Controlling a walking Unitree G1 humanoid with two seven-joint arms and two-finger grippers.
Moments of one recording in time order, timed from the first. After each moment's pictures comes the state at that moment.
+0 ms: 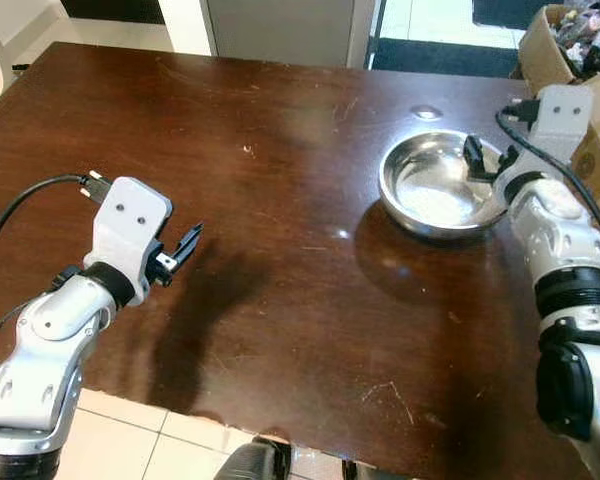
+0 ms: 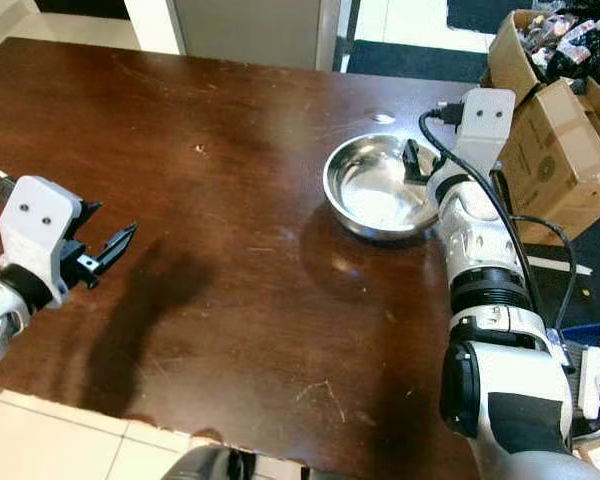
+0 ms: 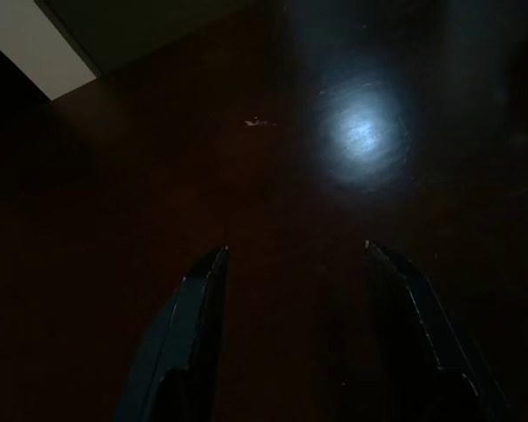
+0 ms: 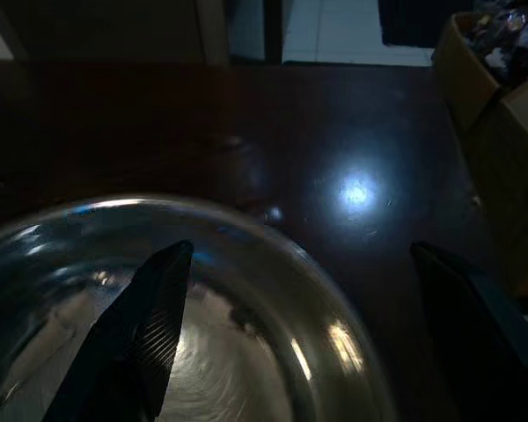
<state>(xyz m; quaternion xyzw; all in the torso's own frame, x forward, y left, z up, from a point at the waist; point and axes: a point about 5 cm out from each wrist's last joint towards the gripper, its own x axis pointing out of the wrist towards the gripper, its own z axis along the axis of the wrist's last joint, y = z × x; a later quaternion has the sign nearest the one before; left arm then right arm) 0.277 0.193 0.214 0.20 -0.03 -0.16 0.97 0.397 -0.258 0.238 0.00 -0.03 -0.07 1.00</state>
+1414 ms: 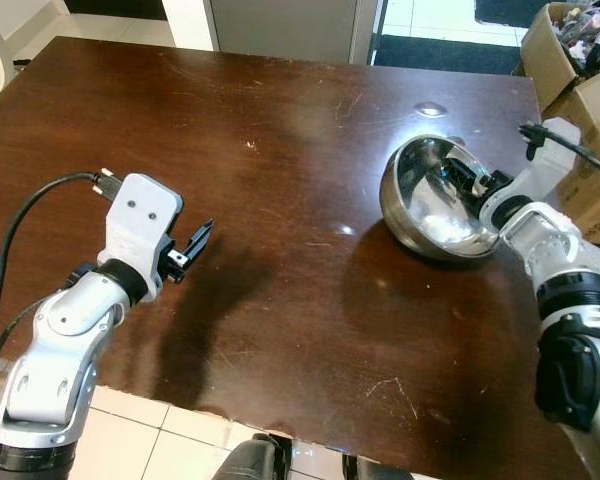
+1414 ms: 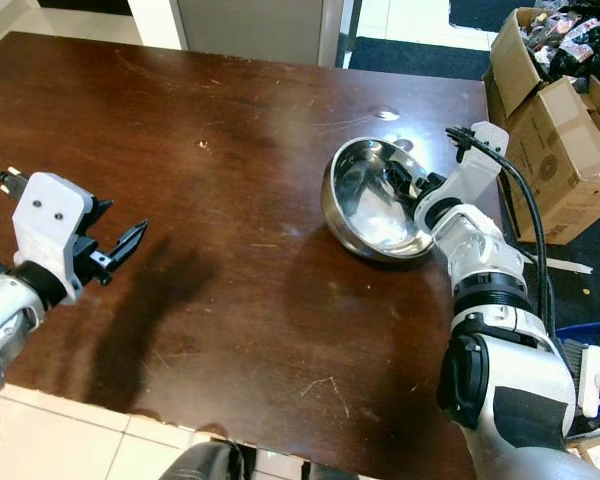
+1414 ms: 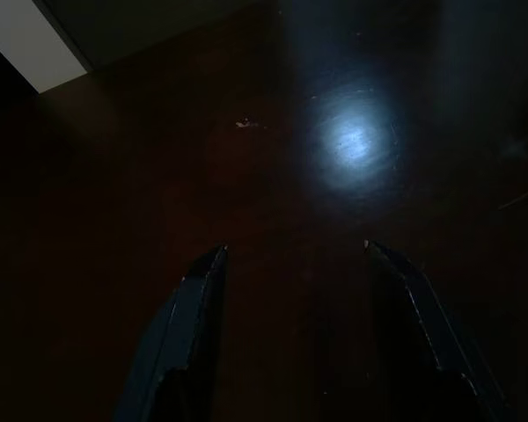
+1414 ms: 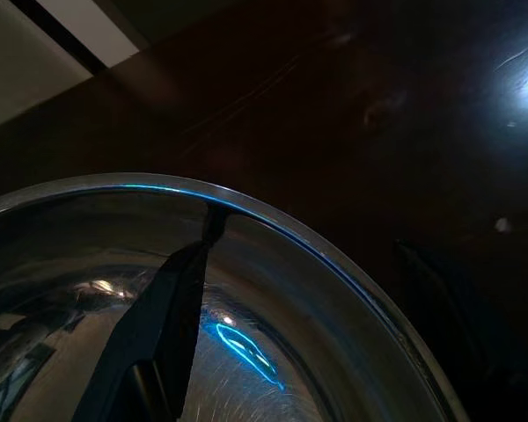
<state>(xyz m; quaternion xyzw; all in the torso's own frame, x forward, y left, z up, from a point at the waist) 0.281 0.183 0.213 0.17 -0.04 -0.16 0.97 0.394 -0.251 0.205 0.22 0.03 0.06 0.97</state>
